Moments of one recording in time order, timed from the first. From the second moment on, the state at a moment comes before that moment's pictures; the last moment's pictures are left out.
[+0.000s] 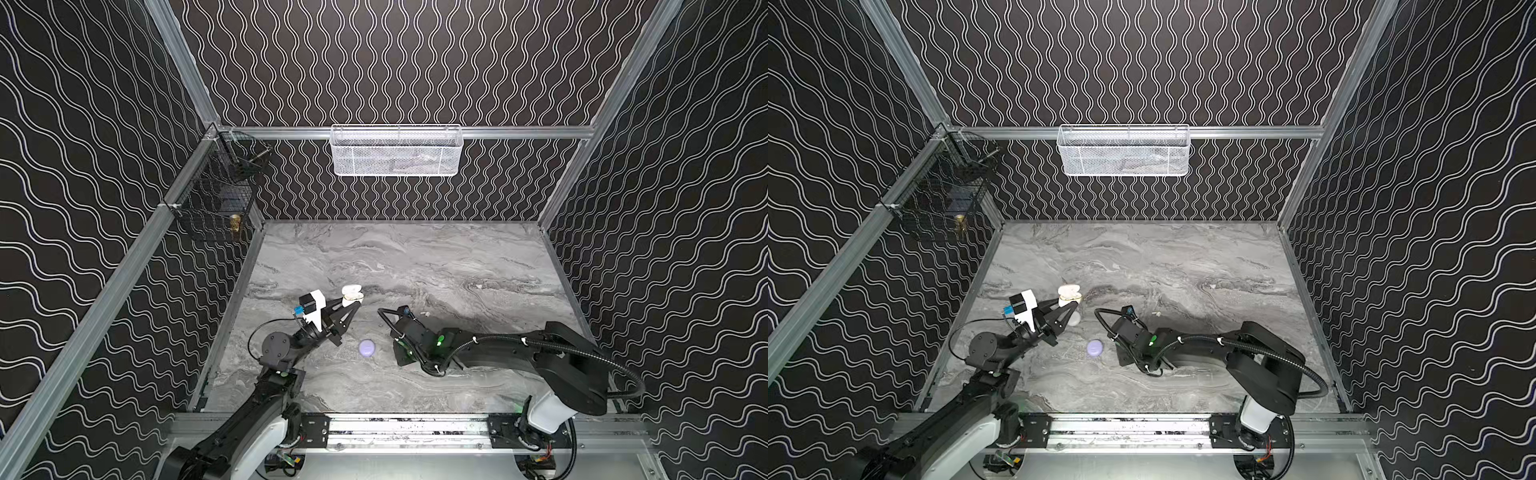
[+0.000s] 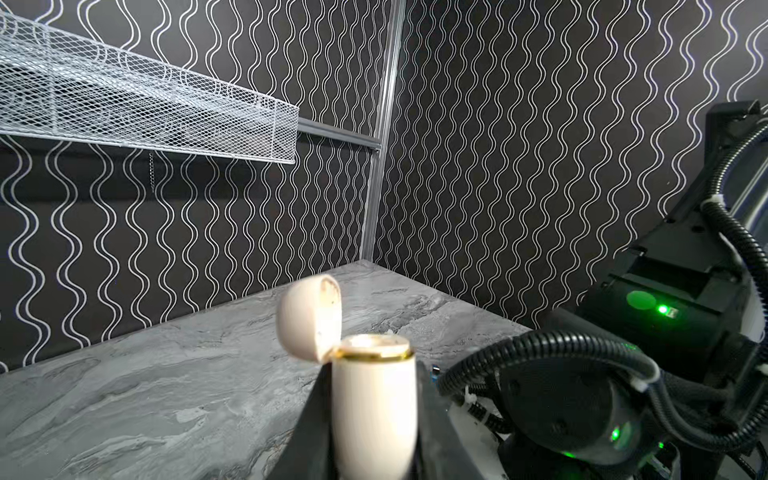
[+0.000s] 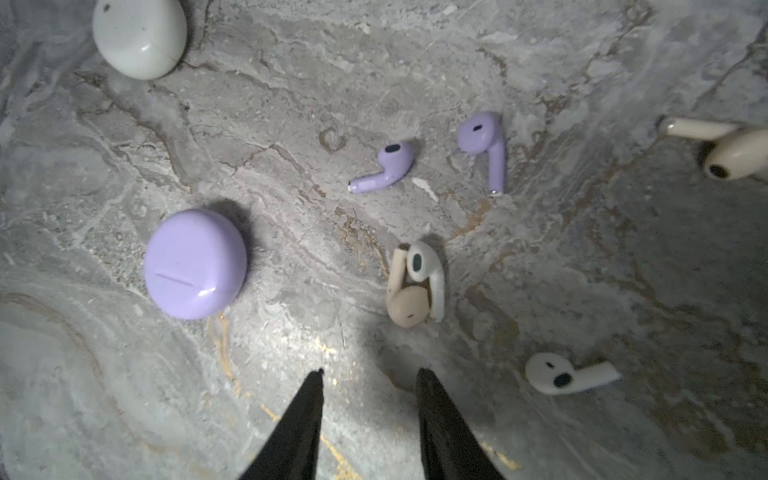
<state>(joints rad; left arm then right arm) -0.28 0.80 0.13 0.99 0.60 -0.33 1.10 1.67 0.91 -0.26 0.20 0.70</state>
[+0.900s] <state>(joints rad) -0.28 0.81 0.14 0.98 0.60 -0.33 1.04 1.81 1.06 -0.29 0.22 0.59</state>
